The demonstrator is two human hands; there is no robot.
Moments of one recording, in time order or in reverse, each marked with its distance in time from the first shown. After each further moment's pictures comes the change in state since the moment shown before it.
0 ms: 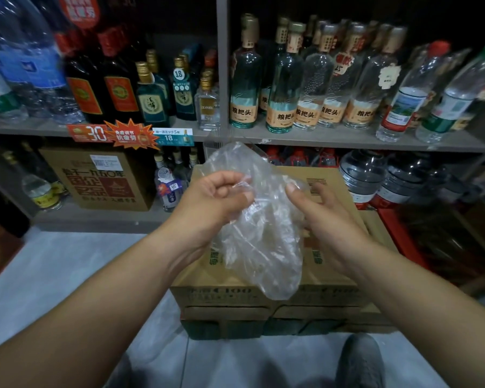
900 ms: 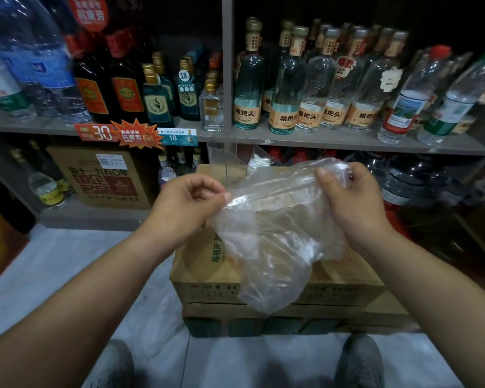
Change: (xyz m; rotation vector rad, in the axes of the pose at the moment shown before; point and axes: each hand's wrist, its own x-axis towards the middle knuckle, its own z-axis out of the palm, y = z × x) left_hand -0.014 0.007 -0.032 0.418 0.144 0.142; right_hand 0.012 -0.014 -0.026 -0.054 0.249 -0.407
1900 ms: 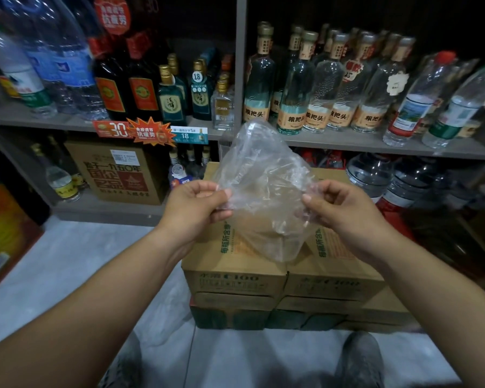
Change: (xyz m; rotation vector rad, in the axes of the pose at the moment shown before) left_hand -0.005 -0.014 0.006 -0.485 0.111 -0.246; right_hand -0.025 -0.006 -0.005 0.092 -0.388 0.113
